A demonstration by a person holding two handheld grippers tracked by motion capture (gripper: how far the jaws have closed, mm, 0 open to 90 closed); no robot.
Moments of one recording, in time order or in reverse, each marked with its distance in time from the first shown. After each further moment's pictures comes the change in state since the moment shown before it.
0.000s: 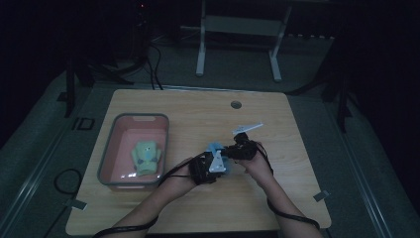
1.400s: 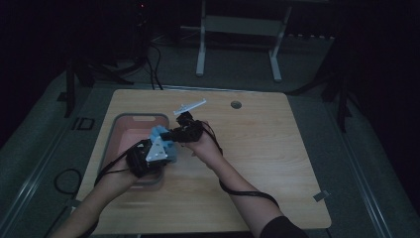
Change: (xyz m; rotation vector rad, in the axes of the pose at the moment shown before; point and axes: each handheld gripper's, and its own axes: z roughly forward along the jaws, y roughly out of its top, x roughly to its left) left arm 0.040 -0.080 -0.131 0.103 0.177 -0.121; right arm 0.102 0.118 0.086 -0.029 0.170 -0.136
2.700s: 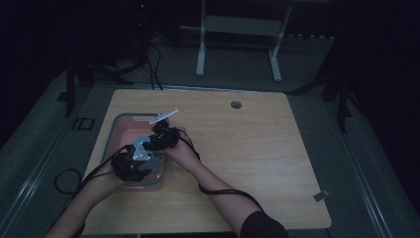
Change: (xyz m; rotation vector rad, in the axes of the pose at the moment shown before) left arm 0.020 -0.061 0.029 0.172 -0.016 -0.145; right arm 0.001 -0.006 0.079 0.054 -0.059 -0.024
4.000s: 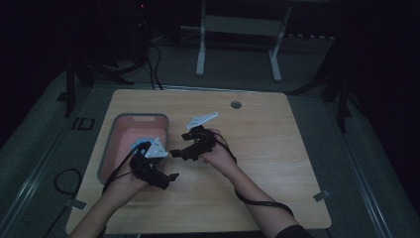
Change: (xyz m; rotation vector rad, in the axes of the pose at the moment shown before) left arm -0.044 0.059 -0.017 -0.240 -0.110 -0.057; right arm -0.019 -0.051 -0.098 -0.046 0.018 -0.061
